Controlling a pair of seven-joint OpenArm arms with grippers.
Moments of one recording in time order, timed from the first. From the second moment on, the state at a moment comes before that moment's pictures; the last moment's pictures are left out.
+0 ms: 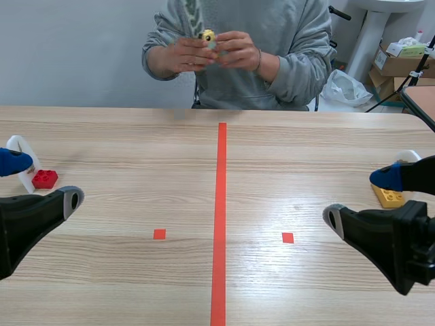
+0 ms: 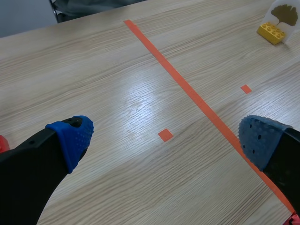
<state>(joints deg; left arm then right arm) 40.8 -37.2 -15.7 115.1 -36.8 -31.2 8.3 -34.2 25.2 20.2 115.8 38.3 45.3 -28.7</state>
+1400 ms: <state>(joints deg) 40.7 -37.2 -15.7 115.0 -36.6 -31.5 3.2 -34.2 25.2 20.2 115.8 36.8 45.3 -25.2</state>
